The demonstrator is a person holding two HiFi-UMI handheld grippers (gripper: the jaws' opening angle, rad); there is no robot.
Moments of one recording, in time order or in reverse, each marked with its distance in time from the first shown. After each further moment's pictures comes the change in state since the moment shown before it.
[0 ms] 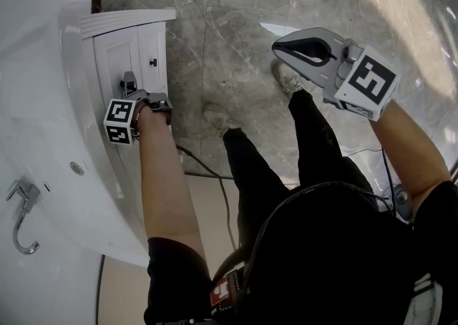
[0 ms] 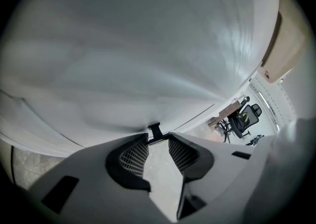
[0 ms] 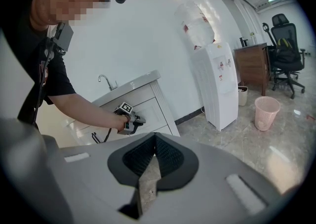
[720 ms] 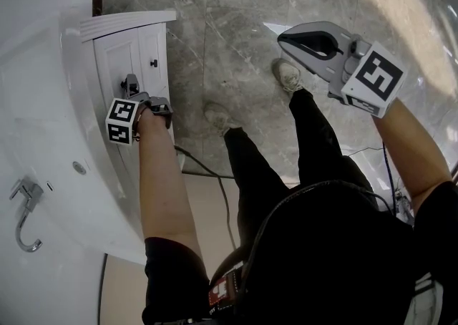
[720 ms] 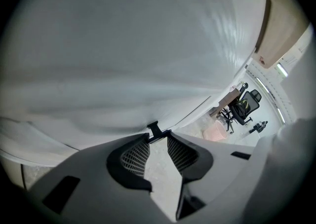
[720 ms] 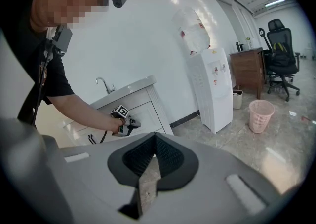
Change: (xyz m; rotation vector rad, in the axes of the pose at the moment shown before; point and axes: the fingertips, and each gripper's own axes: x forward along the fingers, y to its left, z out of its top) left arm -0.003 0.000 -0.003 0.127 0.040 0.026; right arm -0.019 -0.015 0.007 -0.042 -0.032 -0.028
